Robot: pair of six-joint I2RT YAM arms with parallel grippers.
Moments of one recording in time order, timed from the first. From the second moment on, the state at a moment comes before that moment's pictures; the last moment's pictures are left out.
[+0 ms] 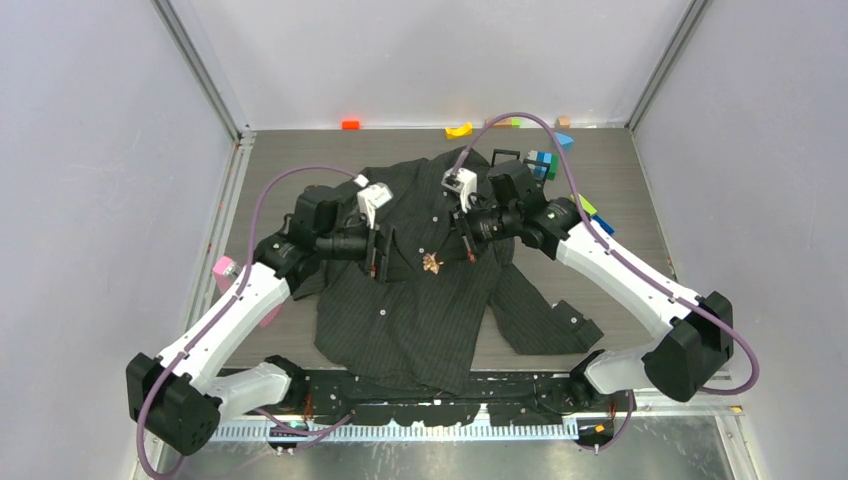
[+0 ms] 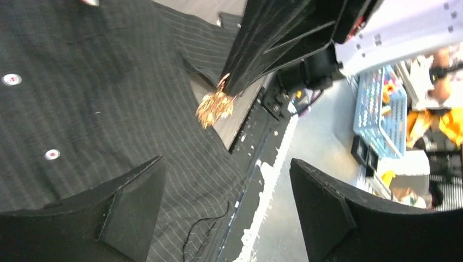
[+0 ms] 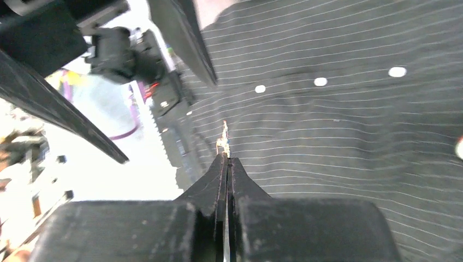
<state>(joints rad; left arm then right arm) -0.47 1.08 0.94 -0.39 0.78 -0.35 0.63 1.34 1.20 -0.52 -0.59 0.16</state>
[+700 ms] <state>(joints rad) -0.57 1.14 0.96 -0.47 0.95 -0.19 0.67 1.47 1.31 -0.79 -0.94 0.07</state>
